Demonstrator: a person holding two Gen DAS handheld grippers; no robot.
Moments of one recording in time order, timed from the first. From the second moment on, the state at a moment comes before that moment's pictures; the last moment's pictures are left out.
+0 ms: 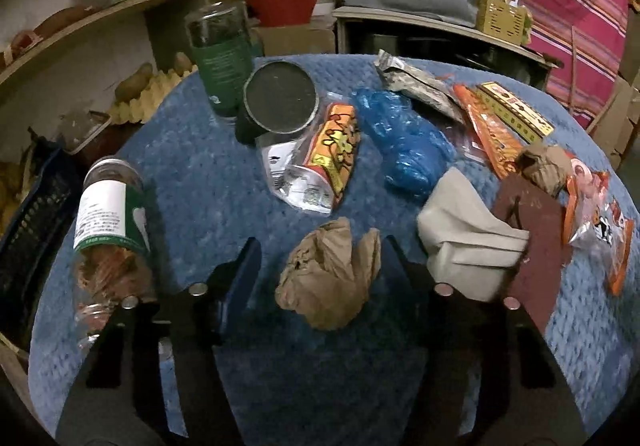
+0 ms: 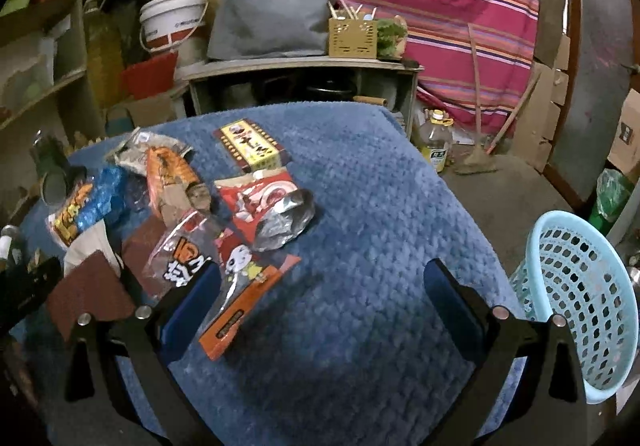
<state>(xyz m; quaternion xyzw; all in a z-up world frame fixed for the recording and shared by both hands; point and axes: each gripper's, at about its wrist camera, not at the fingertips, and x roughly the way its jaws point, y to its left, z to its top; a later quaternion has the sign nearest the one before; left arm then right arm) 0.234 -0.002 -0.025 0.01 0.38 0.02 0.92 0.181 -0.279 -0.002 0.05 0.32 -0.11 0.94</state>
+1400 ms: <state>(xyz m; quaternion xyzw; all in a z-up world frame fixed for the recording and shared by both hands) 0.192 -0.013 0.024 0.03 0.31 0.05 0.95 0.164 -0.288 0.006 0.12 0.30 -0.03 0.94</state>
